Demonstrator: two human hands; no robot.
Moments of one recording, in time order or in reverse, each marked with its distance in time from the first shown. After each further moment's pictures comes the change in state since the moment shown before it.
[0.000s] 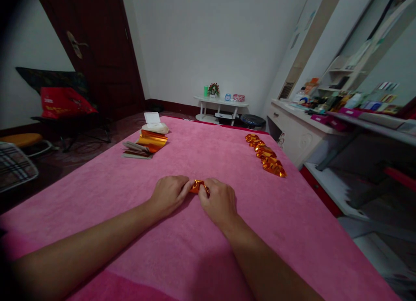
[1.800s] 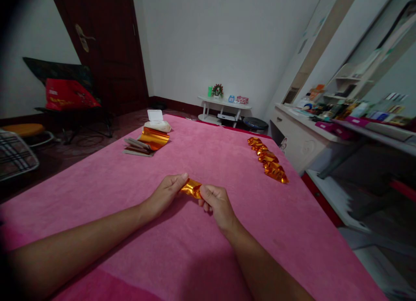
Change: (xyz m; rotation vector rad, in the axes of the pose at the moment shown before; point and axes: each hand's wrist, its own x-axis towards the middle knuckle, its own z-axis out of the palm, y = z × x) left_hand -0.001 0.005 0.001 -1.473 -0.147 -0.018; right_hand -0.007 0.010 0.010 1.271 -0.279 0.336
